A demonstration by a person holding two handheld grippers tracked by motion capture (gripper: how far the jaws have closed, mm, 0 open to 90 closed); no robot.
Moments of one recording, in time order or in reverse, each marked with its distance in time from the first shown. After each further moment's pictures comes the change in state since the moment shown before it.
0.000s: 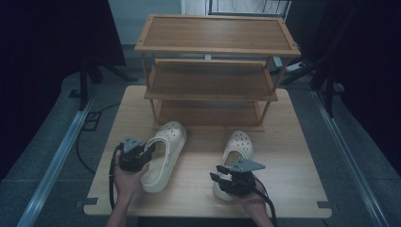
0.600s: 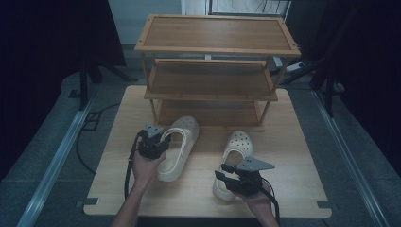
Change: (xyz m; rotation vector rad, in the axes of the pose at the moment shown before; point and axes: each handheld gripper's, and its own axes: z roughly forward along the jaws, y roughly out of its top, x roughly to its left) left arm -0.035 0.036 0.044 0.072 0.009 0.090; right arm -0.007 0.002 -0.017 -0.045 0.007 0.026
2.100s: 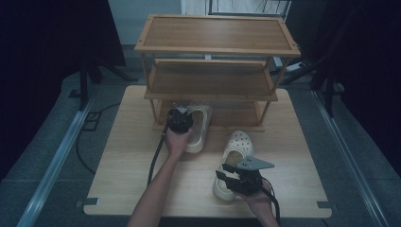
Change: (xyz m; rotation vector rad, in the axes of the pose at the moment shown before) left arm -0.029 0.051 0.124 -0.066 0.090 -0.056; right arm -0.004 -0.002 0.002 0.025 -0.018 0.012
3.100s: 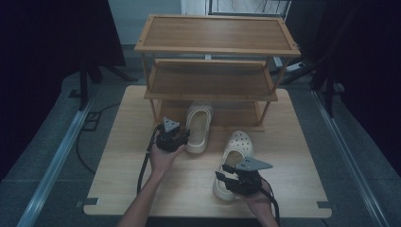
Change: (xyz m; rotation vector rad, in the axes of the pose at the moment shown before) left arm 0.012 -0.033 -0.088 0.002 -0.186 0.057; right arm 0.002 -0.001 0.002 0.016 -0.012 -0.013
